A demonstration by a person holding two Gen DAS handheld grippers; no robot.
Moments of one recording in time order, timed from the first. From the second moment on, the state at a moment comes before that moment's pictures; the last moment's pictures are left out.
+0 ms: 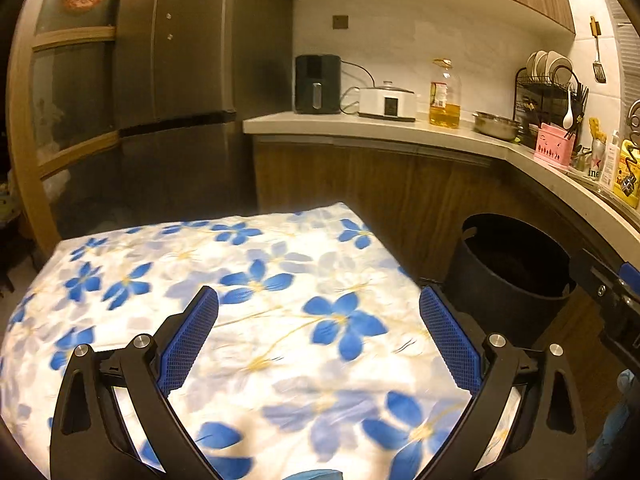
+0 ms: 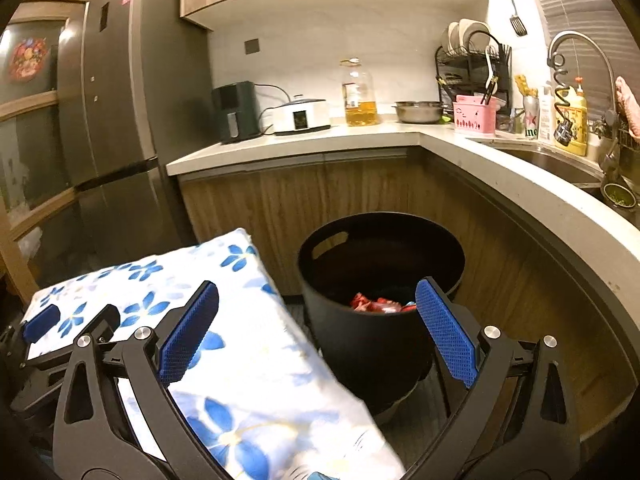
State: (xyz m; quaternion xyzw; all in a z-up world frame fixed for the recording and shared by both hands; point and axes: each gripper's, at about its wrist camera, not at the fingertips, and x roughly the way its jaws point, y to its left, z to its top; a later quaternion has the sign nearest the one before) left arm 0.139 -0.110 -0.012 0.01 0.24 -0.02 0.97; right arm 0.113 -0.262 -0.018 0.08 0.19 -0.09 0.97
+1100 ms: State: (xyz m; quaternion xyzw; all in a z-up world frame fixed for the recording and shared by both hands) left arm 0.026 -0.031 0.002 -0.01 0.20 -0.01 0.98; right arm 0.004 -0.164 0.004 0.04 0.17 -0.11 0.98
